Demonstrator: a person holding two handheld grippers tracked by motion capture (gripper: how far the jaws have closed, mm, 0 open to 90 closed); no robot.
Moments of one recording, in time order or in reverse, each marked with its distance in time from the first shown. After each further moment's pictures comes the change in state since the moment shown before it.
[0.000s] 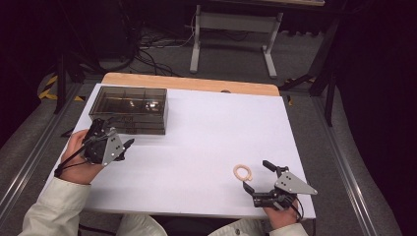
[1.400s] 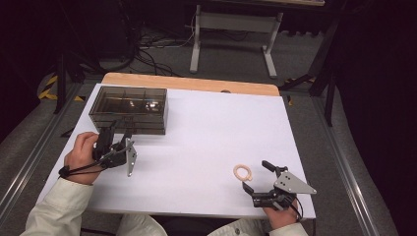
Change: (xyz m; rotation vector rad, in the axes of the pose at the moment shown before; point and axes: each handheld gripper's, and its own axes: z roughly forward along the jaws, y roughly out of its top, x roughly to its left) left arm -0.041 -0.003 0.024 0.170 0.320 0.203; right arm 0.000 -0.001 0.001 0.005 0.009 0.007
